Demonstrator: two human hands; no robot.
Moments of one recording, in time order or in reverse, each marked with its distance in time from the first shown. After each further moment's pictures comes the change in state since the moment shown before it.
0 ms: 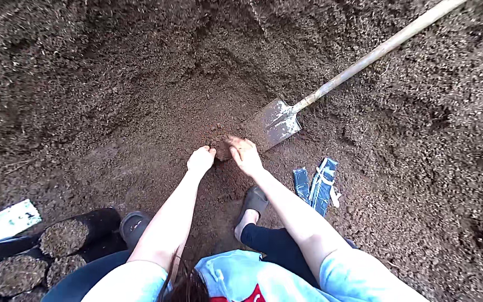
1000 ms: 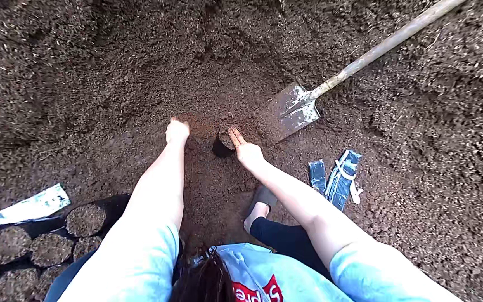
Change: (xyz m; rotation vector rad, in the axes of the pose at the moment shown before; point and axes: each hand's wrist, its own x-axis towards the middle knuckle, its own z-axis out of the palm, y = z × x) left_hand 0.070 -0.050 -0.063 -0.050 0.283 -0.316; right_hand 0.014 -0.015 0.027 -0.255 -0.389 0.245
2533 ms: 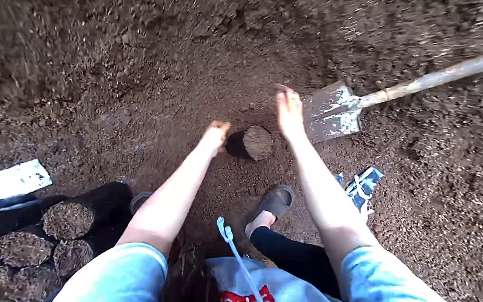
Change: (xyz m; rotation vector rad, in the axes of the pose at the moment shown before) left_hand -0.030 0.009 0.033 -0.600 -0.474 -0.047; right_hand 0.102 0.038 -0.058 0.442 0.318 -0.013
